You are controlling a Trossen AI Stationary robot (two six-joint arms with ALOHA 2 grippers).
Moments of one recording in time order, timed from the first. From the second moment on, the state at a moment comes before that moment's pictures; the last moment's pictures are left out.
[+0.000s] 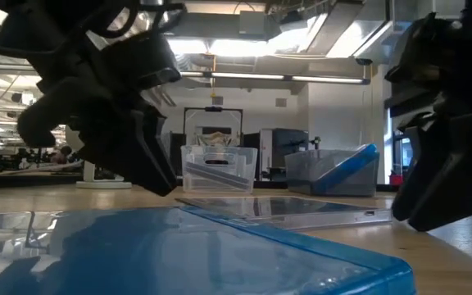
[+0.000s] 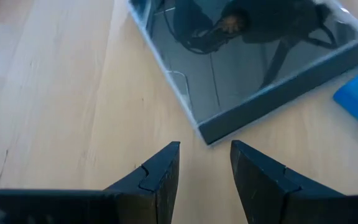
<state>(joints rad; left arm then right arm) -0.41 1.73 0.76 0.07 -0.39 -0.27 0.69 1.85 0.89 -0.17 0.53 0.76</state>
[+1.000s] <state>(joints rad) -0.39 1.81 0.75 0.26 -0.27 -0.07 0.61 1.86 0.89 -0.16 0.46 0.67</state>
